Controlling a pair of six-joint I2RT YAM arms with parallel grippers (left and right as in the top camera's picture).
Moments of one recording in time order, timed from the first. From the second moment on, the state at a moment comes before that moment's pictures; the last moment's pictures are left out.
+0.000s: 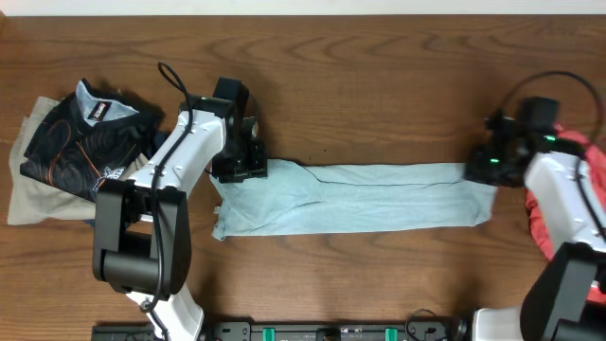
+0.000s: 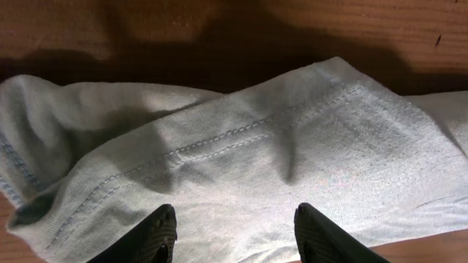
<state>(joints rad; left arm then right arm) -0.20 1.88 1.30 -1.00 0.23 -0.26 -0.18 1.59 1.04 -0.76 -0.19 0.03</state>
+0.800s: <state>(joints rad) -0.20 1.88 1.30 -1.00 0.23 -0.26 0.32 1.69 1.04 -0.66 -0.20 0.28</state>
